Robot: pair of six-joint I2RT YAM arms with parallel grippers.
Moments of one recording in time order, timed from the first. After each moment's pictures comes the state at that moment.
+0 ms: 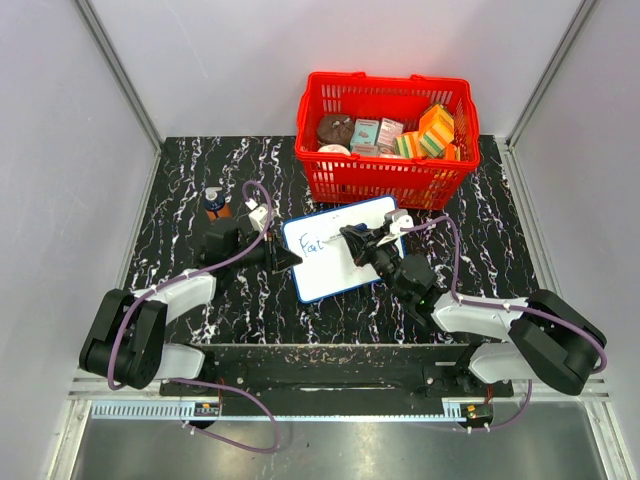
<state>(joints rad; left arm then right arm) -0.29 1.33 0.49 0.39 0.76 -0.26 0.85 1.31 0.43 1.05 0.27 0.26</state>
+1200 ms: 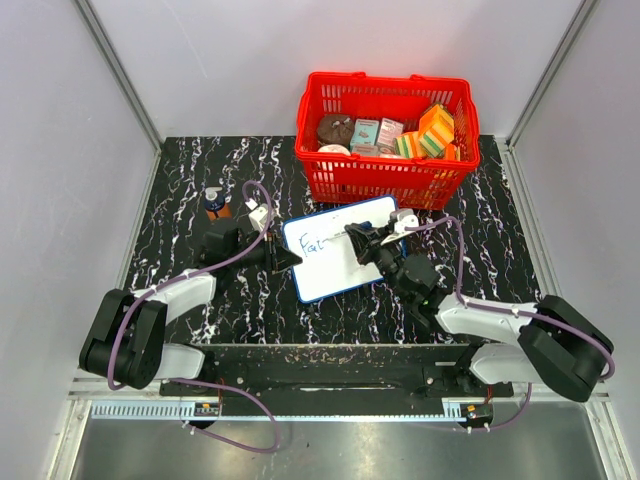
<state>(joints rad) -0.29 1.33 0.49 0.39 0.76 -0.26 0.85 1.27 0.43 1.01 0.32 0.26</state>
